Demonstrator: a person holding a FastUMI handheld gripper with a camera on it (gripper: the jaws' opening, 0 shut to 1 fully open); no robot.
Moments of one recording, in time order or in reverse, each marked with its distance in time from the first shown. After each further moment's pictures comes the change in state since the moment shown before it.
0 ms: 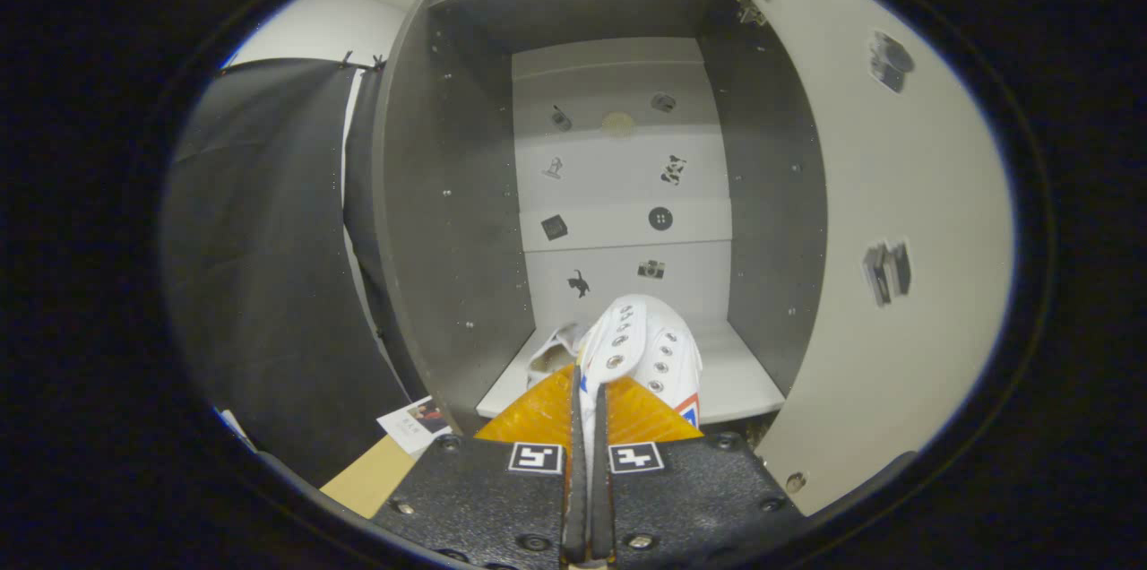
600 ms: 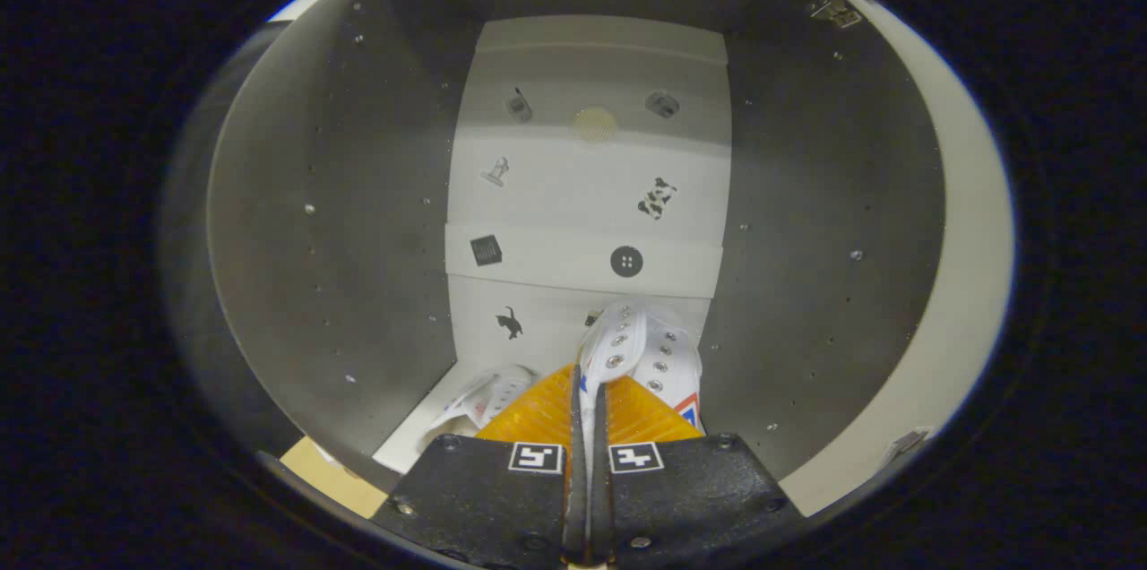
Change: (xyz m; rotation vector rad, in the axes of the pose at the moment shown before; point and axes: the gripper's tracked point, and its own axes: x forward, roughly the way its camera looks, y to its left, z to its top) arm 0.112 -0.060 0.035 -0.120 0.057 -0.137
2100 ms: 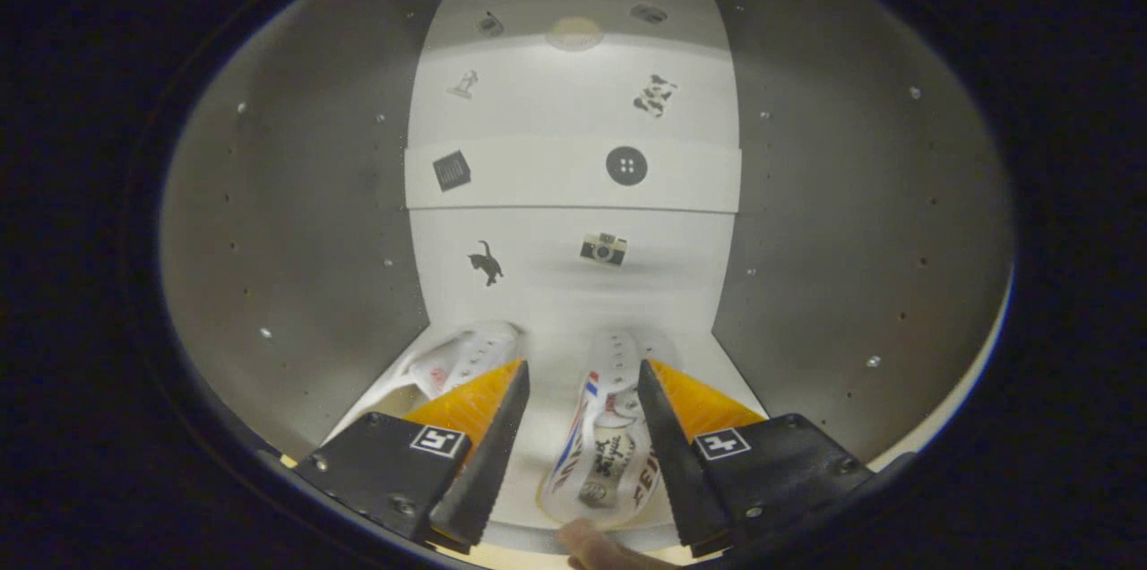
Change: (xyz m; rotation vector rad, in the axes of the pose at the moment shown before) arm 0.037 0.013 -0.065 0.095 0.070 0.000
